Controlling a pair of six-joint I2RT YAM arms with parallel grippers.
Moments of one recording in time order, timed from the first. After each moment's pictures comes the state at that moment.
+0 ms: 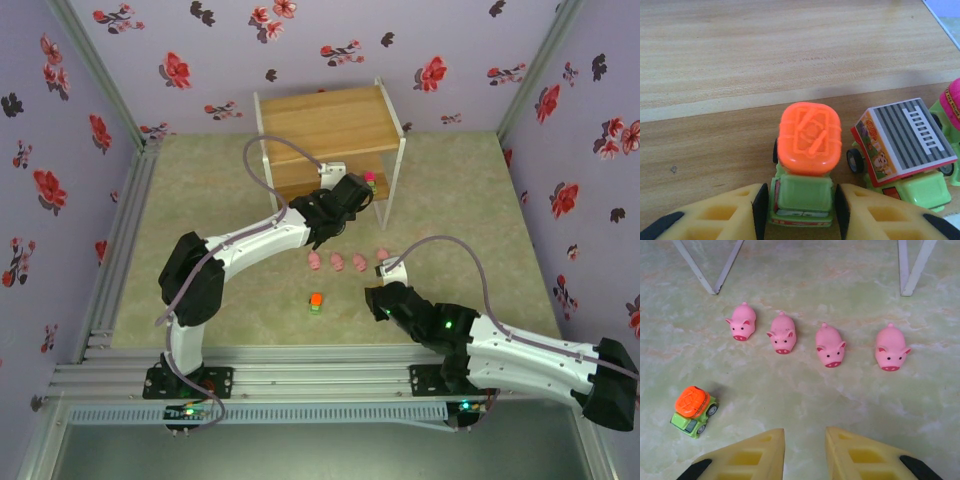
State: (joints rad) left arm -0.94 1.94 1.64 -0.50 -0.65 -0.66; right arm 1.10 0.78 0.44 -0.40 0.47 0.58
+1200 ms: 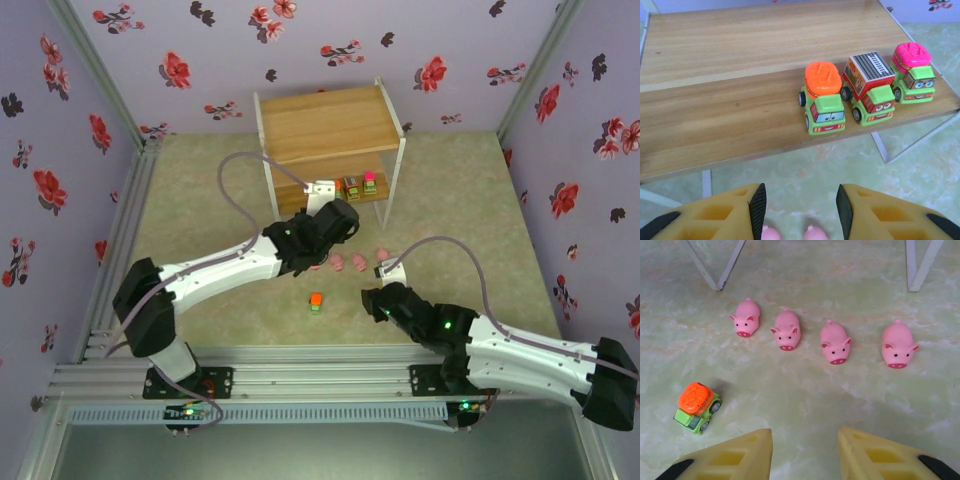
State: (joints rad) left arm -1.06 1.62 1.34 -0.46 -0.71 -0.66; right arm 1.11 0.79 0.43 -0.38 0.45 0.58
